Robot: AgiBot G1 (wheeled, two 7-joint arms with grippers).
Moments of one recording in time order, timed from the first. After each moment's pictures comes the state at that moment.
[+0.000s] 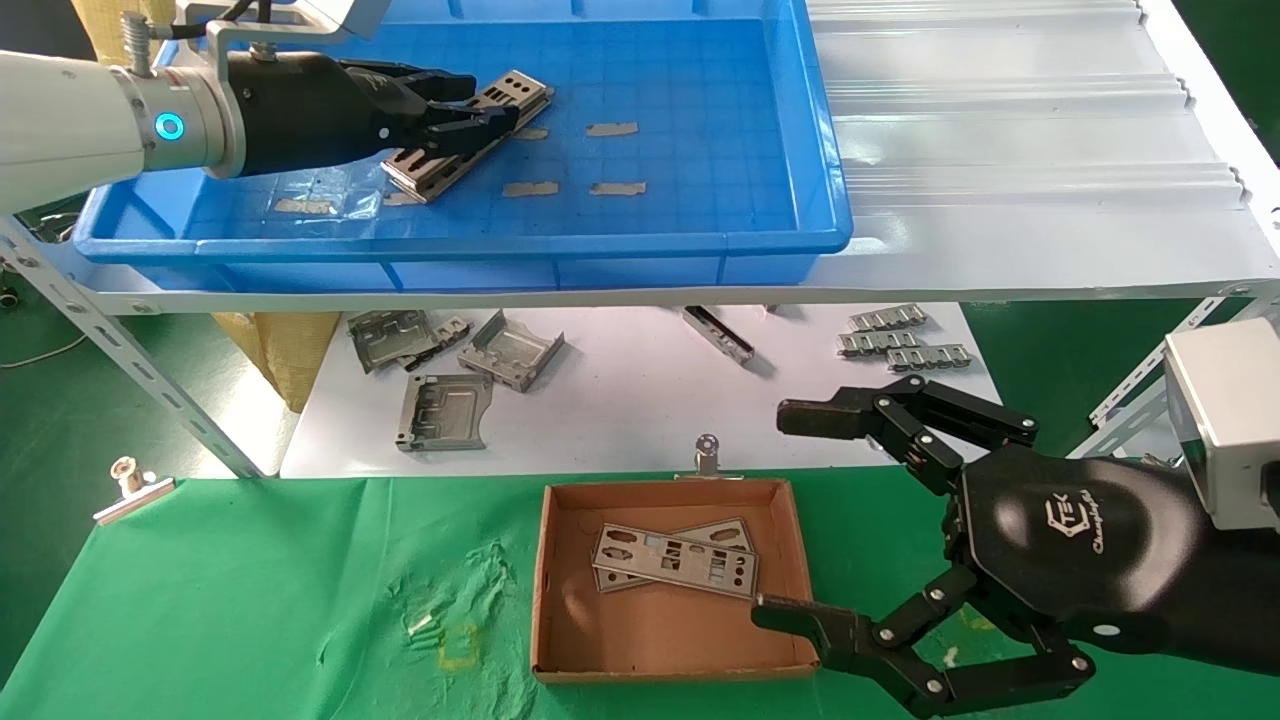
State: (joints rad) left arm -2.01 1.26 0.57 0.00 1.35 0.98 0.03; right arm 1.09 -0.56 -0.40 1.24 -0.63 -1.43 0.11
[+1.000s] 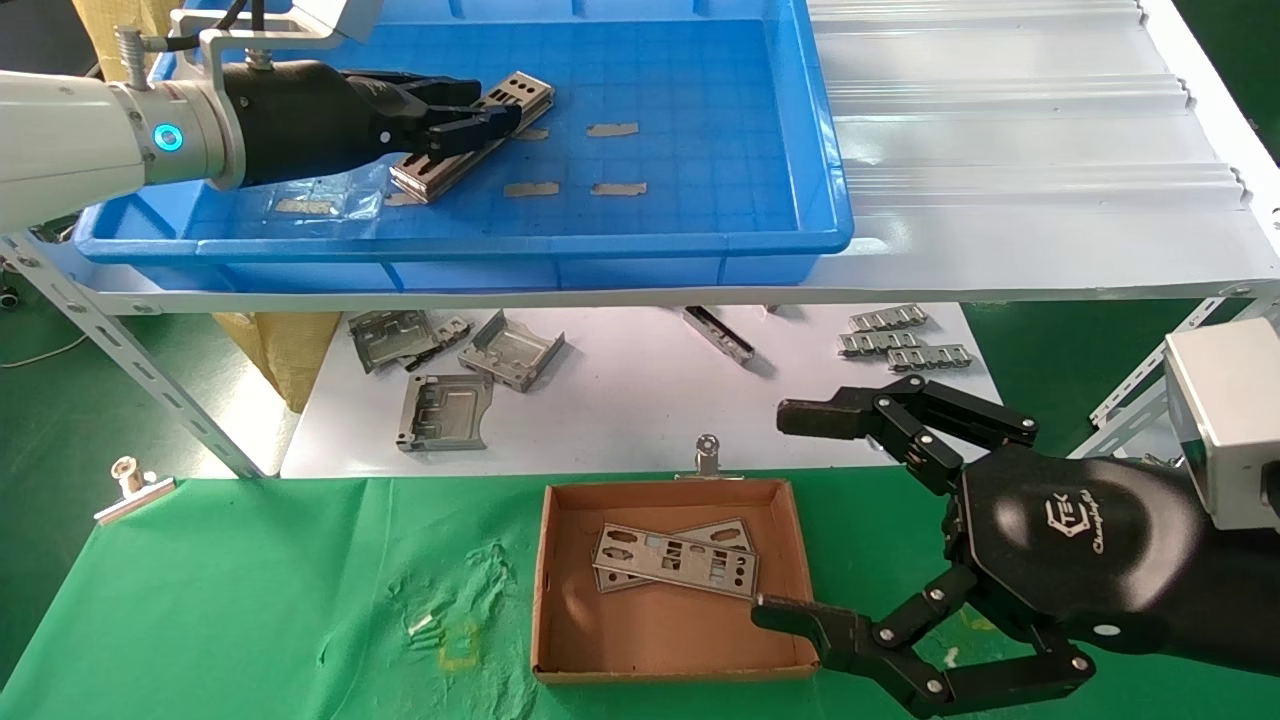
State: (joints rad) left arm -1.99 1.25 0.55 0.00 1.32 1.00 0.01; right arm 1.09 -0.56 -0.40 1.24 -0.63 -1.43 0.11
